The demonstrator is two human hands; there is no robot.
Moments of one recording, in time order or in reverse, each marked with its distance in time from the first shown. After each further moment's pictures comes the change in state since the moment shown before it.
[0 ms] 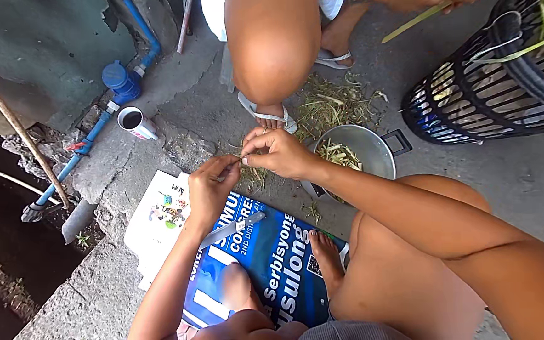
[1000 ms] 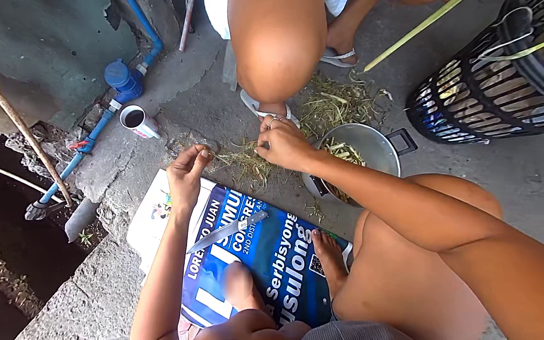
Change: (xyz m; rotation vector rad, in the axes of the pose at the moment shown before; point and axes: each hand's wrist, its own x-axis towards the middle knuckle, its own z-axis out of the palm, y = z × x) left_hand 0.005 -0.052 -0.024 -0.484 0.119 -0.221; right_hand 0.021 0.032 -0.011 -0.806 -0.088 0.129
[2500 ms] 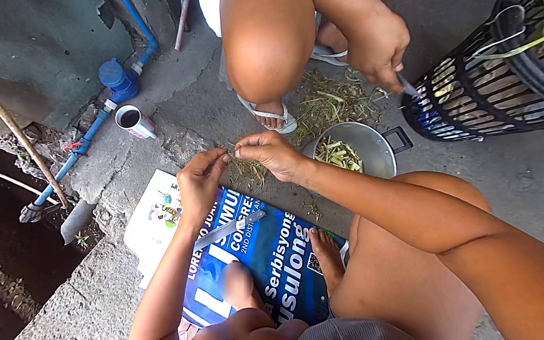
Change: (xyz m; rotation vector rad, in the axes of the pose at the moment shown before) left_hand -0.012 0.026 0.029 0.356 -0.053 0.158; right_hand -0.015 -0.043 0.003 1.191 0.038 0.236
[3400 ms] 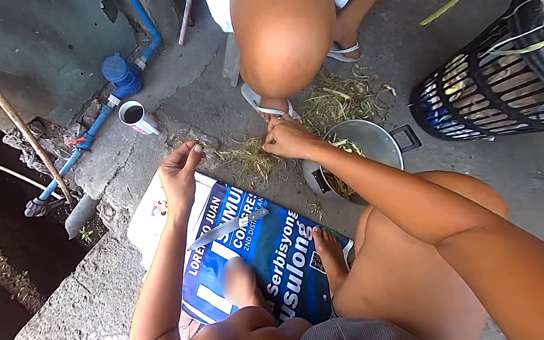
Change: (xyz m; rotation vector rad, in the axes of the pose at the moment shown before) left_hand 0.004 -0.028 -0.025 -0.274 0.174 -0.236; right_hand 0.052 0.031 -0.060 -1.273 -0.184 0.048
